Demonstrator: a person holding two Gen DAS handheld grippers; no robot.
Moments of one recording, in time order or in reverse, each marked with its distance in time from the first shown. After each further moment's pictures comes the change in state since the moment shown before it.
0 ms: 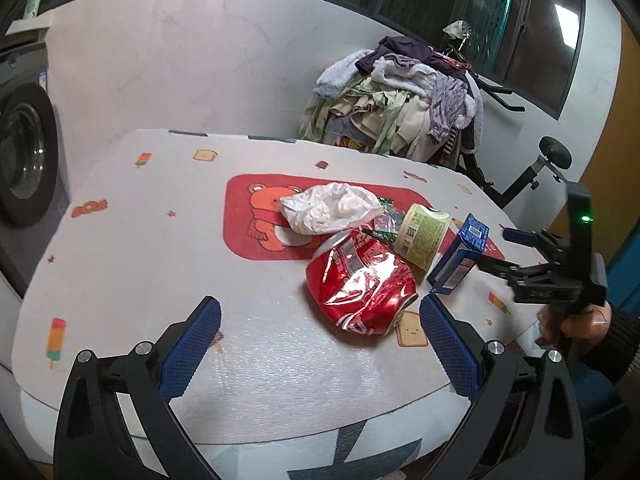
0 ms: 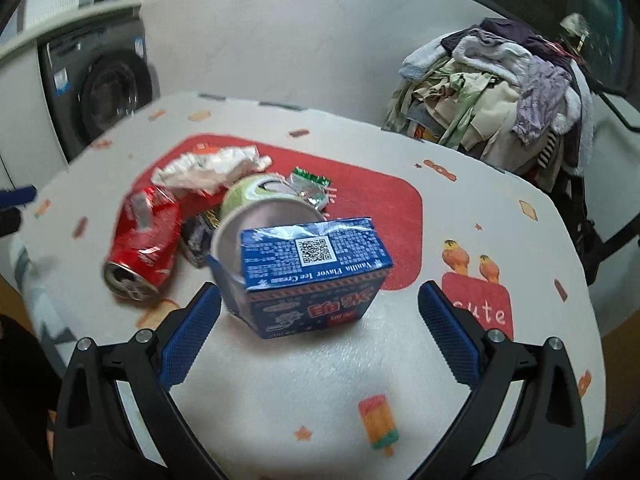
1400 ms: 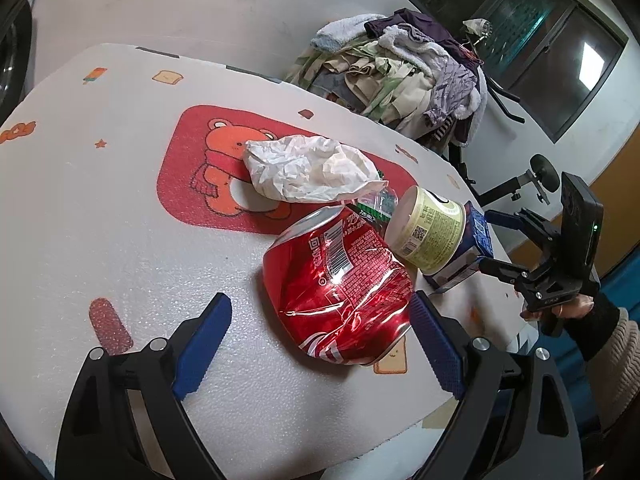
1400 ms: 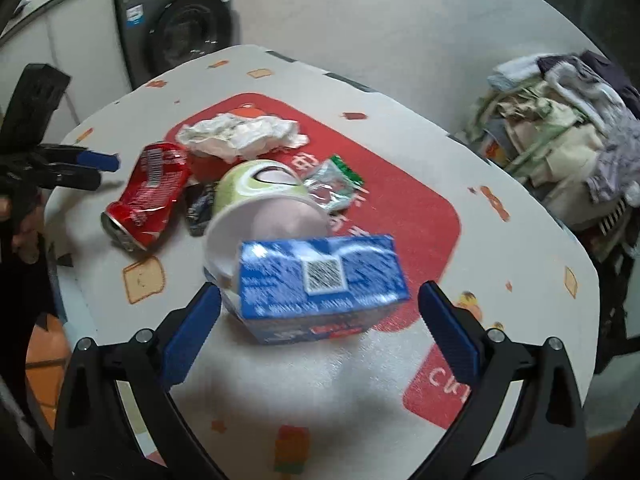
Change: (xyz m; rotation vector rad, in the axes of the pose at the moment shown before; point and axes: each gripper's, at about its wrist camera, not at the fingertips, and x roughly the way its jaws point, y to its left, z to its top) left arm 0.081 0.009 0.004 -0.191 0.160 -0.164; right arm 0.029 -0.033 0.034 -0.301 0.106 0.241
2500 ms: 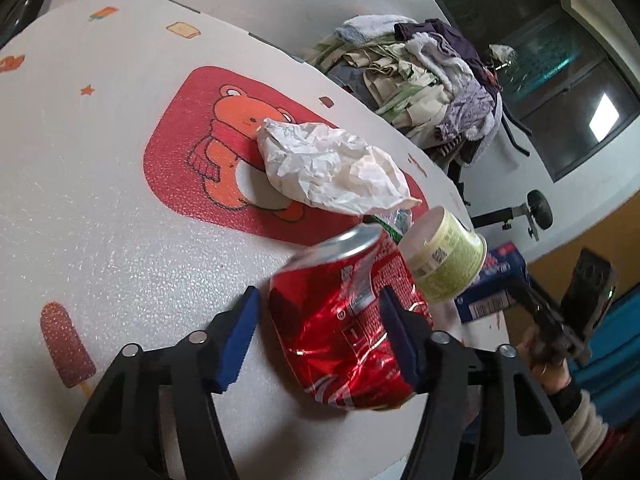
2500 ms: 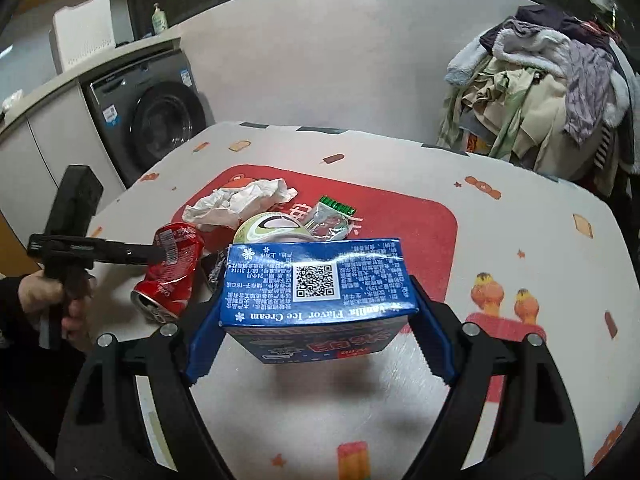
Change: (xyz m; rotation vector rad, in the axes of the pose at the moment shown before) left arm 0.038 0.030 0.013 -0.185 0.037 -0.088; right arm -0.026 -0.012 -0.024 0.318 -0.228 0.045
